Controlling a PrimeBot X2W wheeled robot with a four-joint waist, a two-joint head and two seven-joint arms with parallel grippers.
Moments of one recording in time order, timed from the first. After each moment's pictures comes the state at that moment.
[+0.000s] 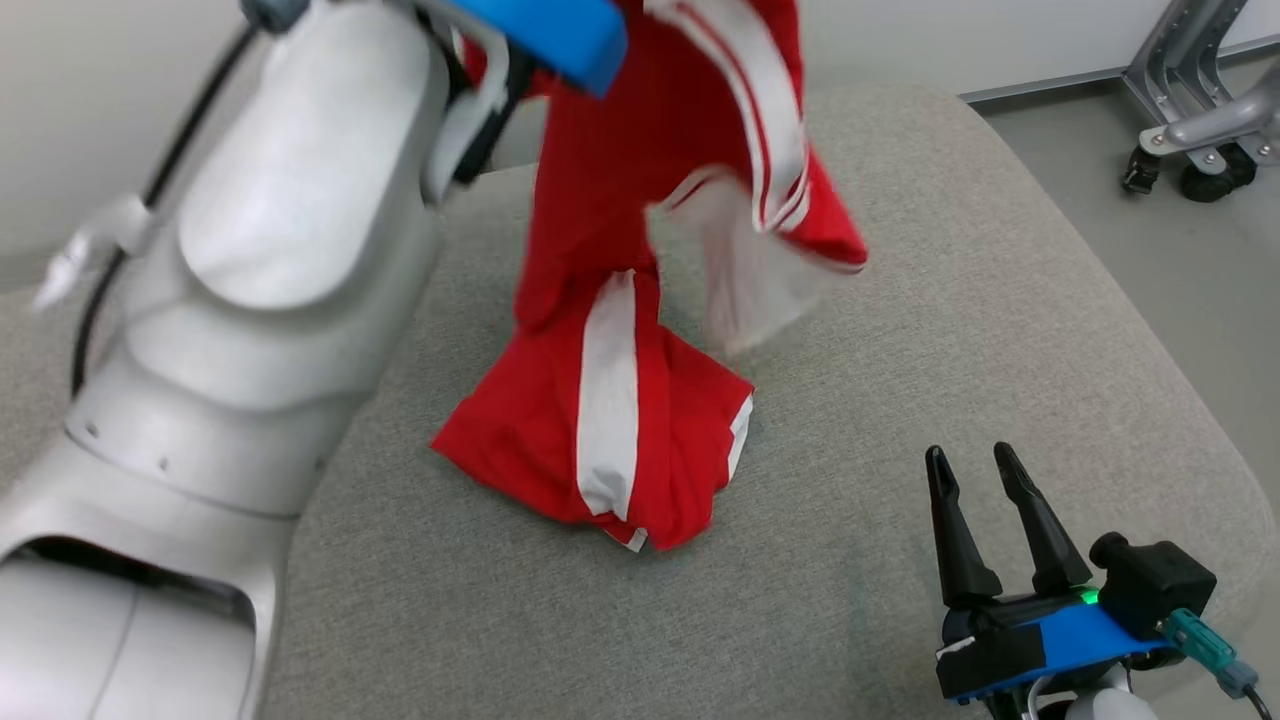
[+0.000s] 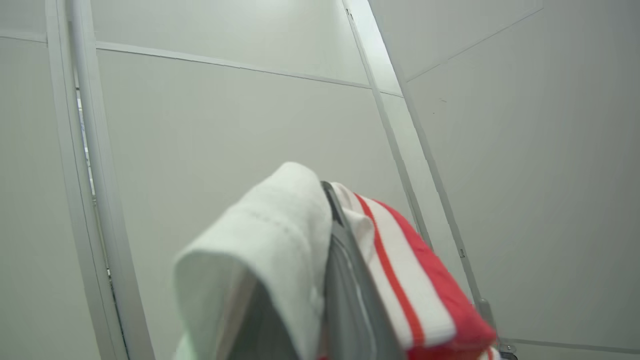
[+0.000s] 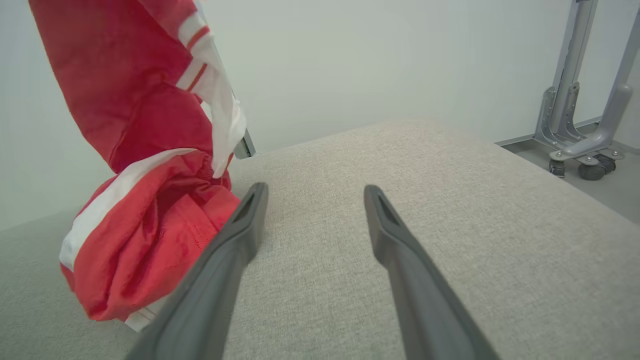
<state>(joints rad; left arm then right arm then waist) -1.19 0.12 -0.60 0.58 -0.38 -0.13 -0.26 -0.09 -0.05 0.08 0.21 0.30 0.13 -0.26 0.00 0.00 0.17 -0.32</state>
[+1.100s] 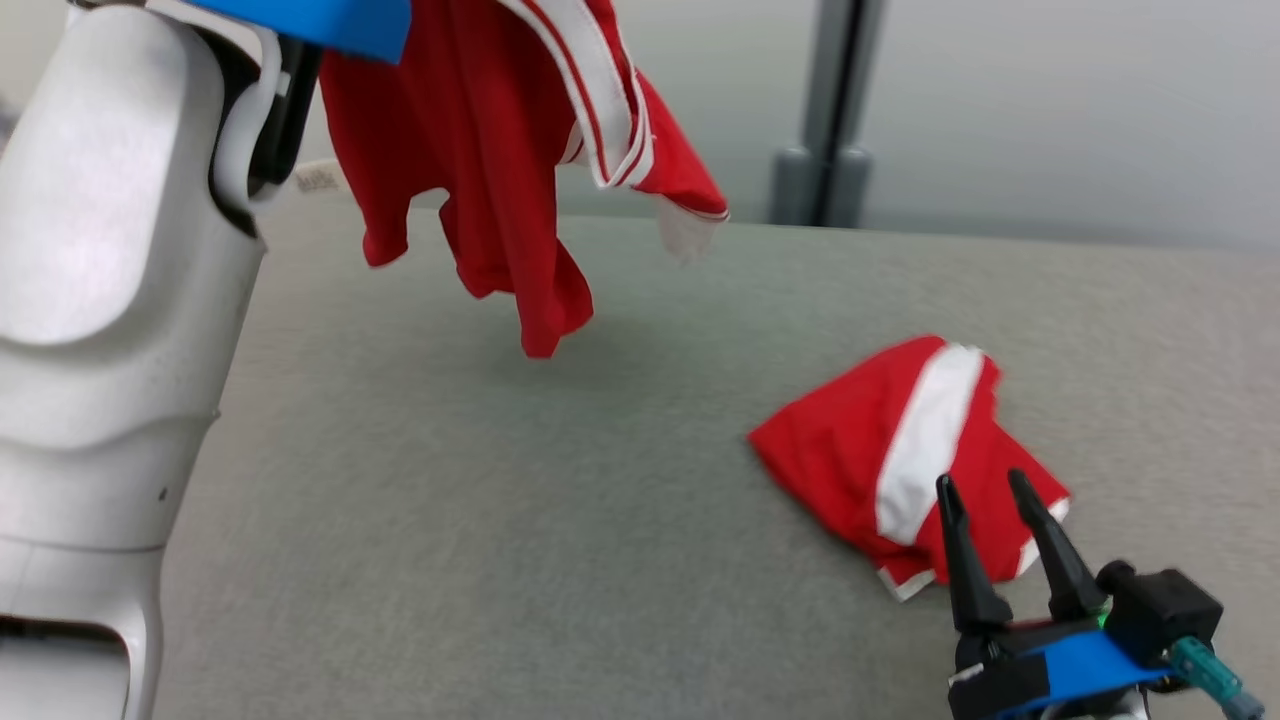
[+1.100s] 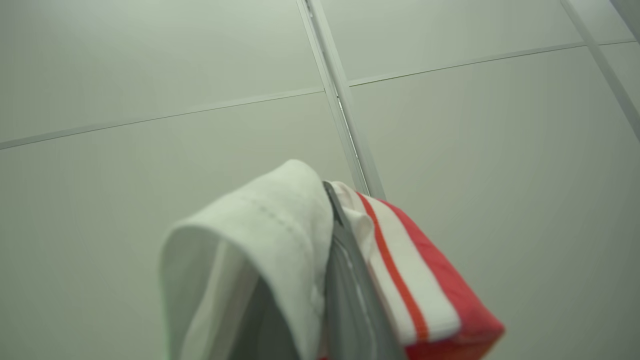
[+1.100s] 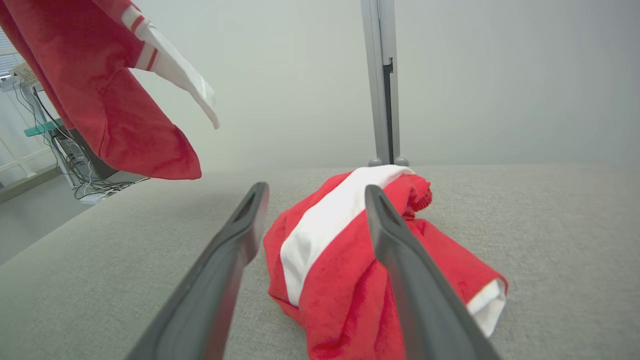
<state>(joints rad) -1.16 0.28 -0.48 0.46 -0.44 -0.11 -0.26 -0.04 -0.05 0.06 0.18 0.24 0.13 -0.26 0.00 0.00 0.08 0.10</state>
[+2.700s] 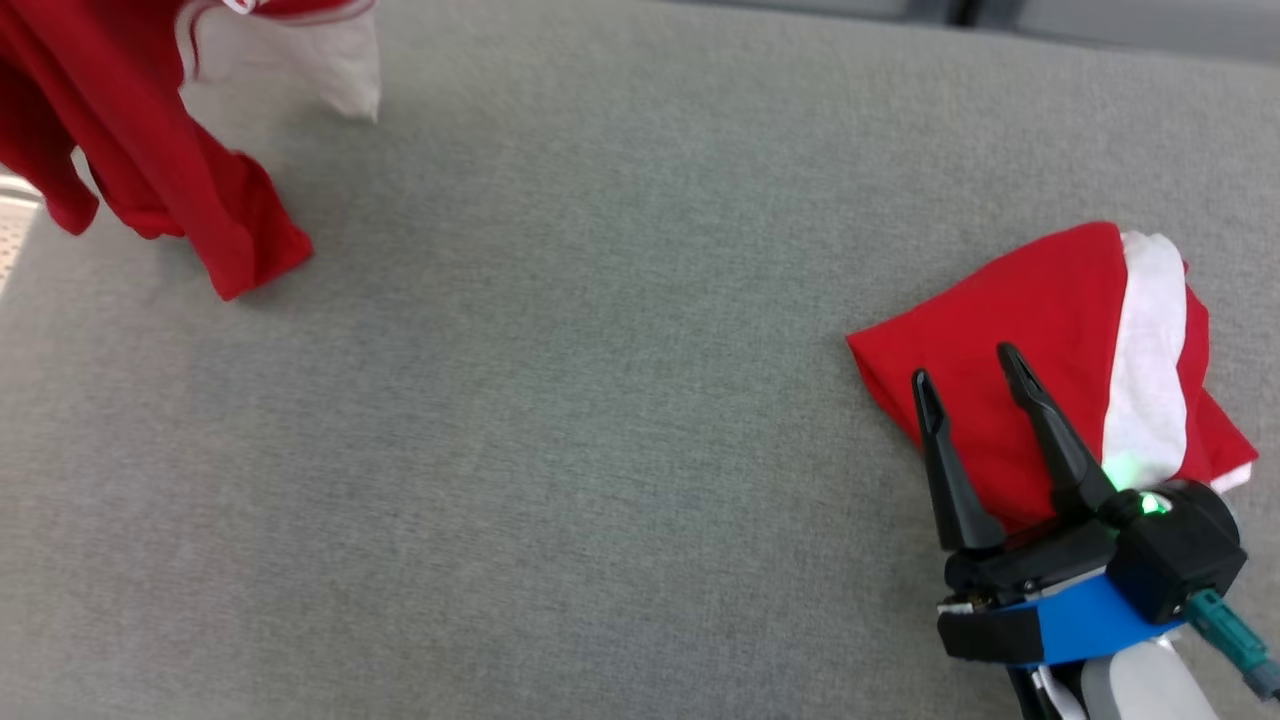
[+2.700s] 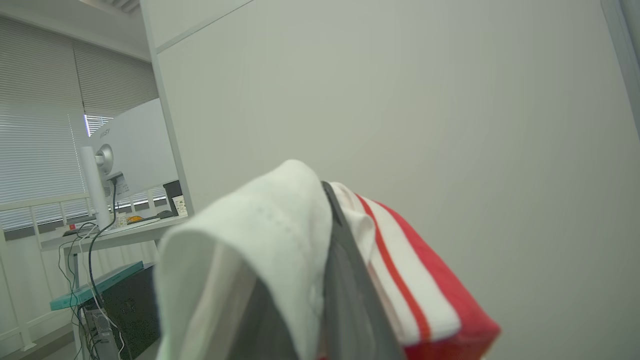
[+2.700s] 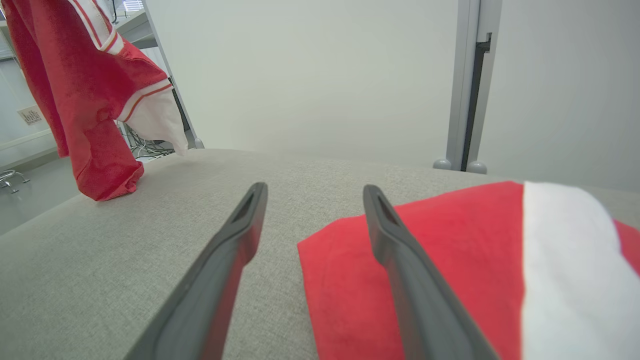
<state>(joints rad) -1.18 0.53 -0.20 0.58 -0.38 -0.07 -0.26 -0.12 -0.09 0.12 -0.03 0.11 0.13 -0.26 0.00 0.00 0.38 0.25</state>
